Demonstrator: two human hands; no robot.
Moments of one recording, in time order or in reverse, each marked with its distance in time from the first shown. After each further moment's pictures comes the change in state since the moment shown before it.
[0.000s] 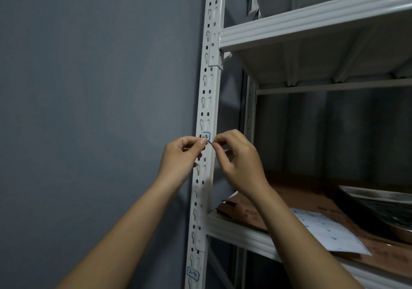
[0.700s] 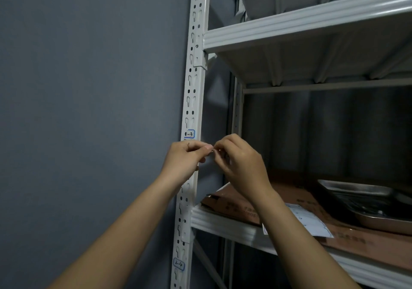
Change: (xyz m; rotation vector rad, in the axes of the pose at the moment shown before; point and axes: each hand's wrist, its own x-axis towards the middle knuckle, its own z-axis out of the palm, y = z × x) left_hand -0.025 0.021 0.029 0.061 -0.141 -0.077; right_hand -0.021 0.002 -0.043 -0.356 -0.010 -0.140
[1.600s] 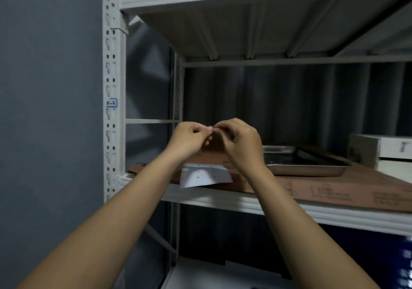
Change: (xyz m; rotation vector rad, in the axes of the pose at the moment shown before) left_hand -0.042 0.016 0.158 0.022 -0.236 0.029; right_hand -0.076 0.068 -0.129 -0.069 0.024 0.354
